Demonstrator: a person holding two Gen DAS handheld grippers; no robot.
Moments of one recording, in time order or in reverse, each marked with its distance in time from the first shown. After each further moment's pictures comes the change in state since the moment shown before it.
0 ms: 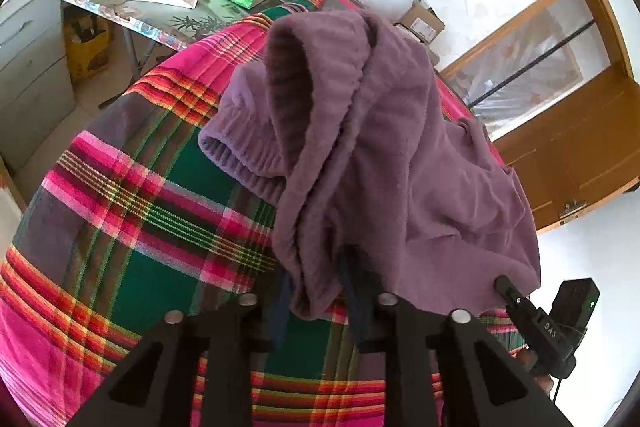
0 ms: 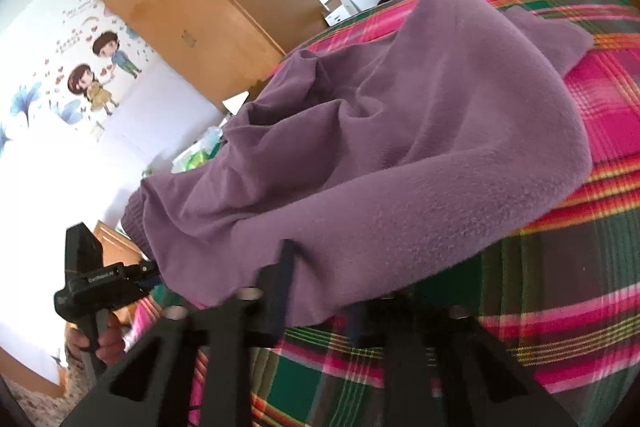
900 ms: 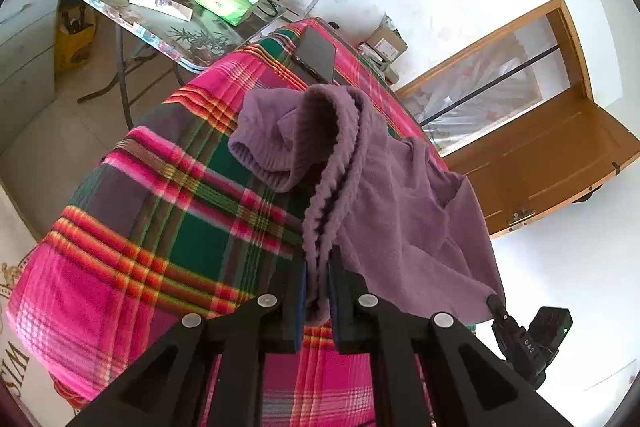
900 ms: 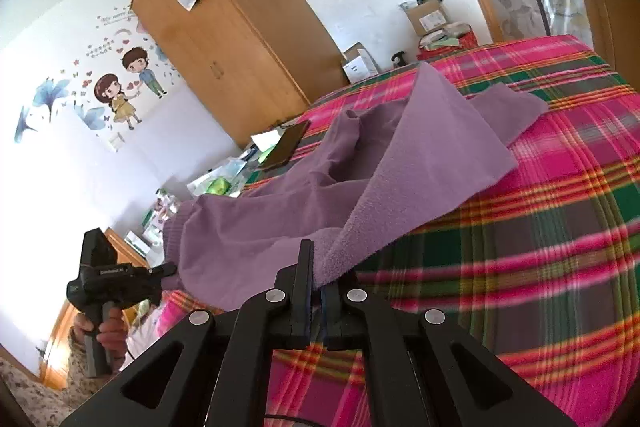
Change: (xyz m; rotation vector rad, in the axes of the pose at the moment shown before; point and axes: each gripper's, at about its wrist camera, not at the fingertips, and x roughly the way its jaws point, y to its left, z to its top) left arm -0.077 0.028 -0.018 -0.038 -0.039 -0.182; right arm -0.103 0.046 -0.038 -0.076 -0.177 -0.004
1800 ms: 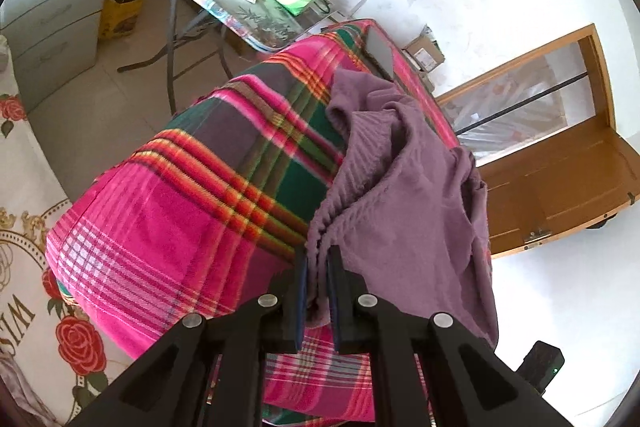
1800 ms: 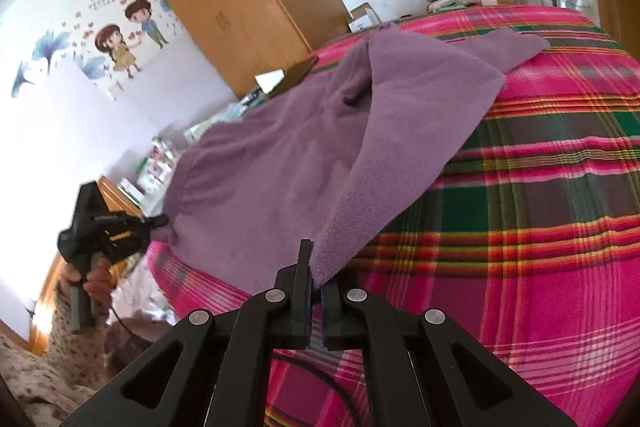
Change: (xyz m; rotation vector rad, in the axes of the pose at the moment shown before) left arm -0.013 0.058 -0.032 -0.113 -0.005 0.076; right arm 0.007 0.016 -0.075 -0.067 0.164 -0.032
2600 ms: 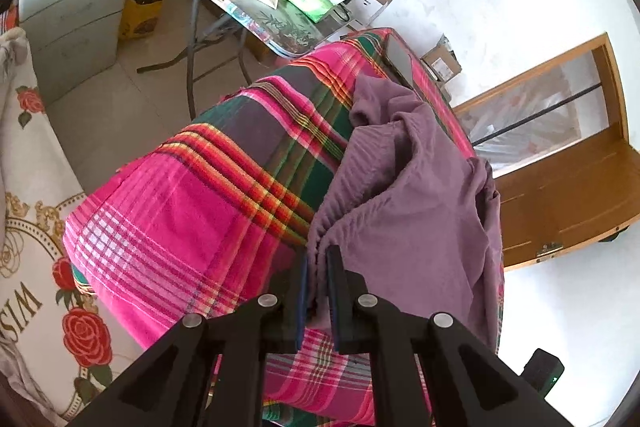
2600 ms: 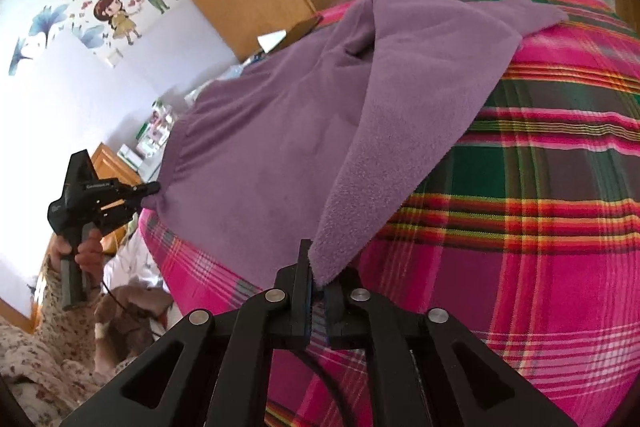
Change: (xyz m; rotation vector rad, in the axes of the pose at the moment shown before) left arm -0.005 0.007 -0.007 -0.041 -0.036 0.046; right arm 0.017 0.000 -0.002 -0.036 0.135 0.025
